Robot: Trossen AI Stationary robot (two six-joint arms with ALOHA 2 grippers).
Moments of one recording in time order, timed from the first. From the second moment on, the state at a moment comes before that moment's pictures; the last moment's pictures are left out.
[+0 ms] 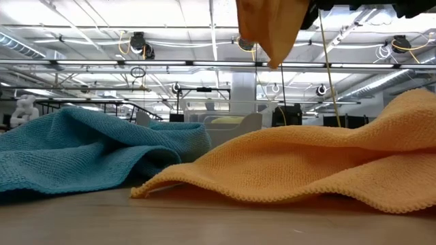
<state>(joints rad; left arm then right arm) -0.29 1.48 1.04 0.24 -0.46 0.48 0.26 1.16 0.60 0.60 0.26 -0.06</state>
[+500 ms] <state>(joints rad) -0.36 1.32 1.04 -0.18 -0.74 0.11 0.26 1.35 0.60 0.80 0.31 -0.10</state>
